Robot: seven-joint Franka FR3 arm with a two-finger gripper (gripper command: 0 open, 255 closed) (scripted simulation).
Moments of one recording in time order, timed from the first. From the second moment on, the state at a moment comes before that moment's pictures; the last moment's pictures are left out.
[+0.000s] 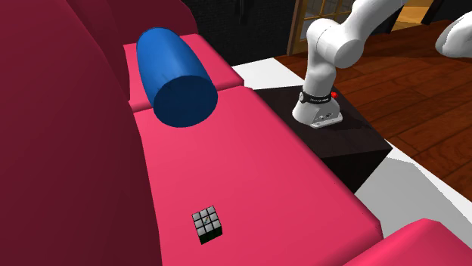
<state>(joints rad) 0.00 -0.81 0.04 -2.42 0.00 1.72 0.01</state>
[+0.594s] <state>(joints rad) 0.05 -0.69 0.16 -2.46 0.07 1.86 0.14</state>
